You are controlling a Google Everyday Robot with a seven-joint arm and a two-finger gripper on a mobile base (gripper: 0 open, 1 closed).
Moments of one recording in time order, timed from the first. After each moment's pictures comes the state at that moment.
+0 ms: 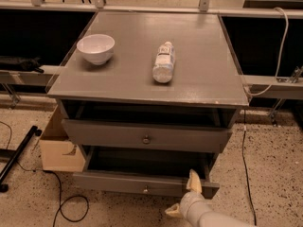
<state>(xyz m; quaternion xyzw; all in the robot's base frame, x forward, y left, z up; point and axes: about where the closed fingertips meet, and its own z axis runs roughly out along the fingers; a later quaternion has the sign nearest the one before) 0.457 -0.115 0.426 -0.45 0.78 -0.08 0.43</state>
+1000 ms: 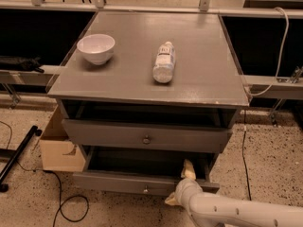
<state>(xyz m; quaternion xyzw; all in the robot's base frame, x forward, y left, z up) 0.499 -0.109 0.419 -0.50 0.77 -0.12 0.39</state>
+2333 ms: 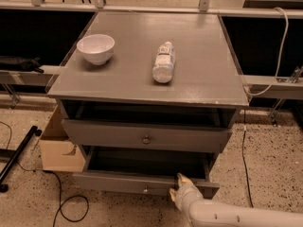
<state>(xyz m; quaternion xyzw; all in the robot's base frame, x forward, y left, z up) 0.483 -0.106 0.408 -0.50 0.77 -0.11 0.39</state>
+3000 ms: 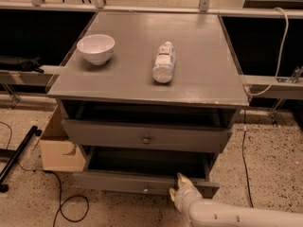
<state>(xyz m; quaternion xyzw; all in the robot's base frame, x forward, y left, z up) 0.482 -0.107 0.407 -0.50 0.77 -0.11 0.39</state>
